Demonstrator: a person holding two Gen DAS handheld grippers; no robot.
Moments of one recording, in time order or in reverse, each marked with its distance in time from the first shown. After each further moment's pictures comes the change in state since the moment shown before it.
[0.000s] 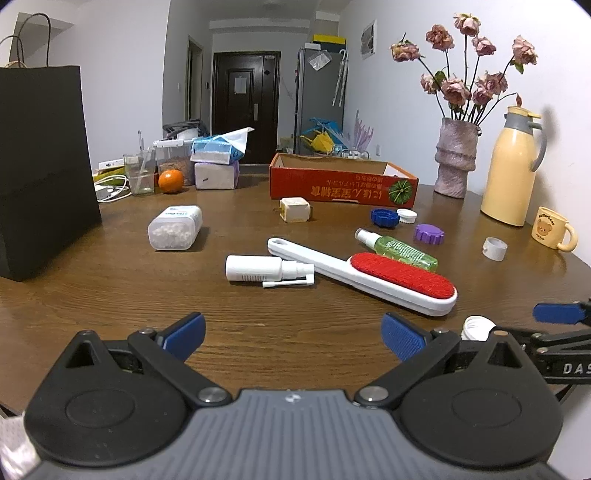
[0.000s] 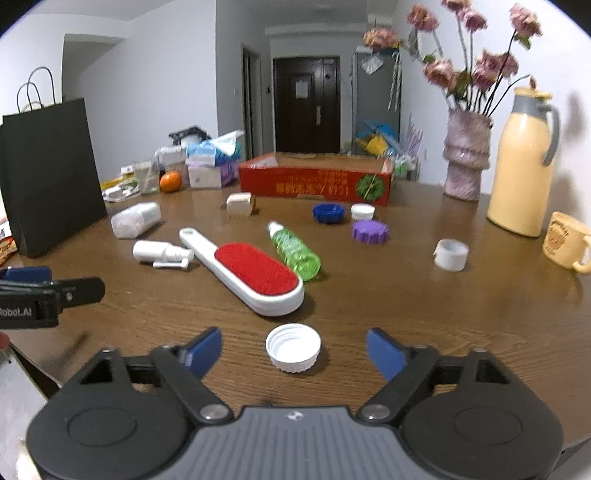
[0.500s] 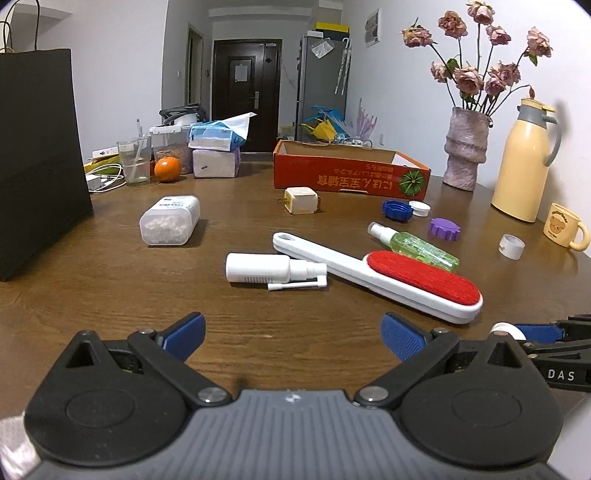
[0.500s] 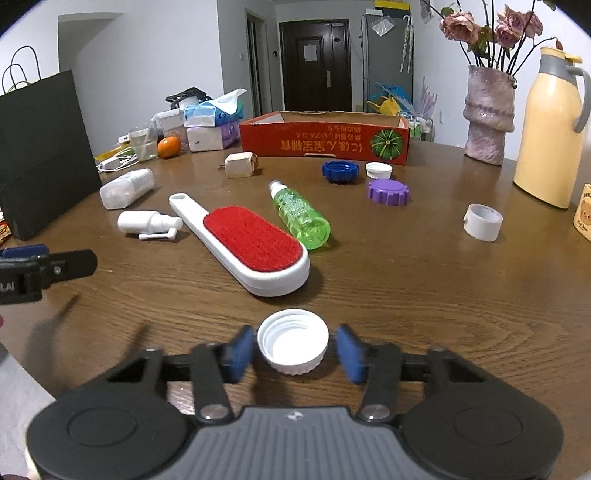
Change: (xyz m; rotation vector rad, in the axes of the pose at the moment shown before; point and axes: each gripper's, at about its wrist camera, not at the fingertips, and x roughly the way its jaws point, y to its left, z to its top) left arm 0.037 0.010 0.010 -0.011 0.037 0.001; right arm 0.052 -0.008 0.004 0.007 0.111 0.038
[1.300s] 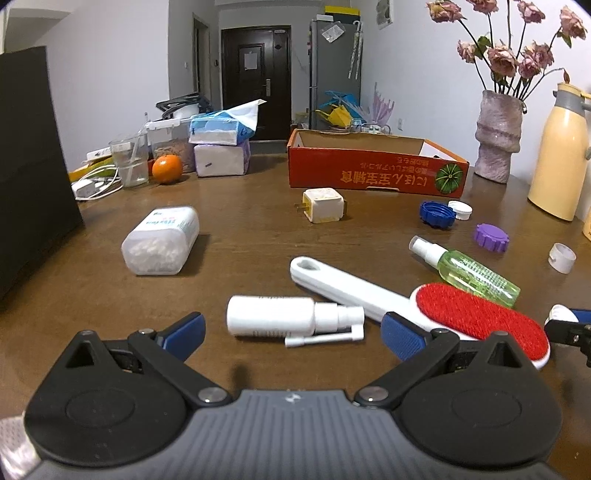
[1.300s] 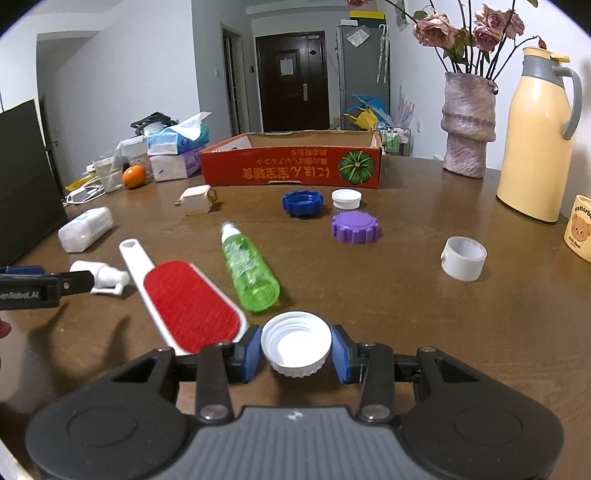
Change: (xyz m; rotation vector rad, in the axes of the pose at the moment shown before) left arm 0.078 0.001 0.040 0.034 0.046 0.066; right arm 0.032 -0.034 0.040 0.054 -0.052 -0.051
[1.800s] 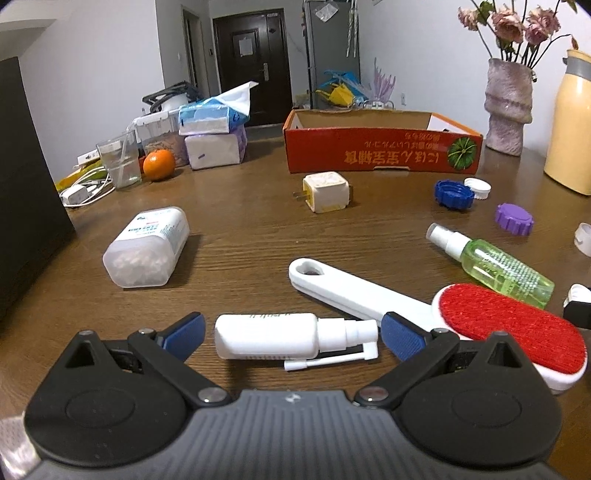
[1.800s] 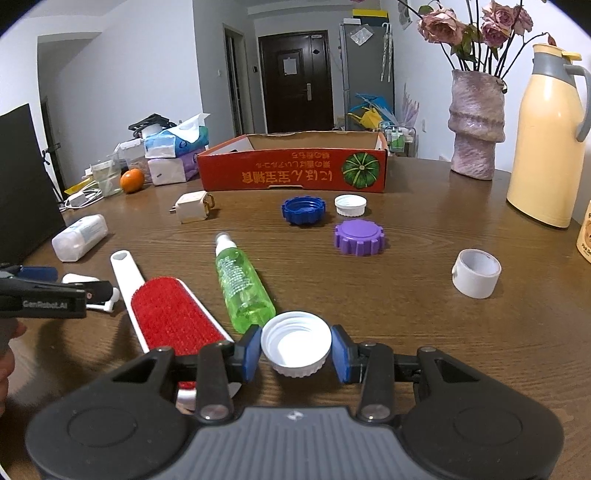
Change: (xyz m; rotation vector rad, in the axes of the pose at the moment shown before) left arm 0.039 -0.009 0.012 0.058 0.071 0.042; right arm 0.021 -0.004 0.013 0.000 0.004 0.018
